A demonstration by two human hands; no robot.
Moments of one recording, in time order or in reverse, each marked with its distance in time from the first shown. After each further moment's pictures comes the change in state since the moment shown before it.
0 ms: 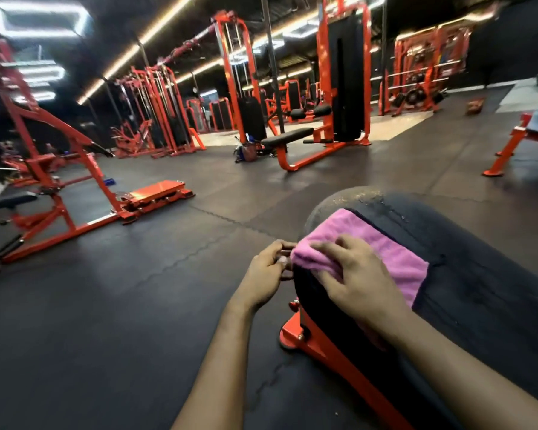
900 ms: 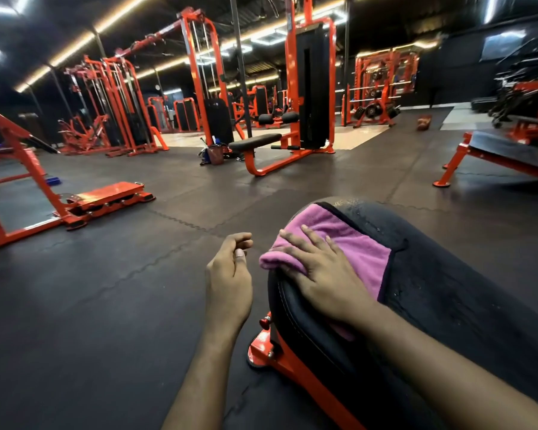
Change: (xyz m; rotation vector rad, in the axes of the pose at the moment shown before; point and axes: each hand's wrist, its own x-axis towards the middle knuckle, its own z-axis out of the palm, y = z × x) left_hand 0.009 0.017 0.002 0.060 0.490 0.180; right_hand 0.053 0.038 0.042 -0.147 -0.209 -0.040
